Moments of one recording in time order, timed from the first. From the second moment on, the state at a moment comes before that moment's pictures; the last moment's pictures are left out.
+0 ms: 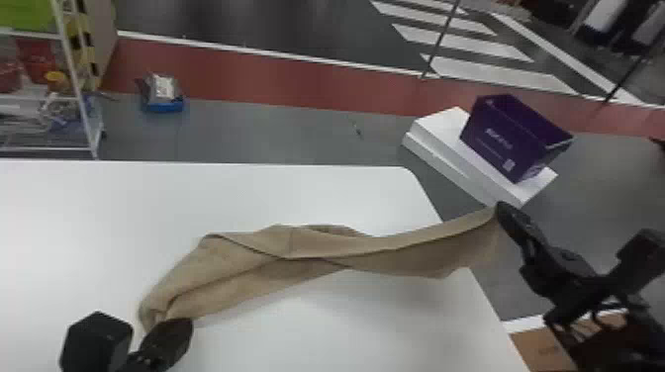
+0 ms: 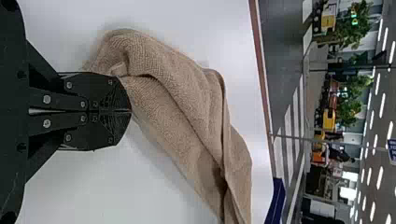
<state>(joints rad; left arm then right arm) 0.44 0.19 -0.31 -2.07 -0.01 0.54 -0.17 0.32 0.00 -0.73 -2.18 -0.36 0.53 0.46</state>
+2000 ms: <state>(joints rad) 0.32 0.16 -0.32 -2.06 0.08 0.57 -0.13 0.32 0.00 -0.83 -2.15 -0.39 0.51 0.48</state>
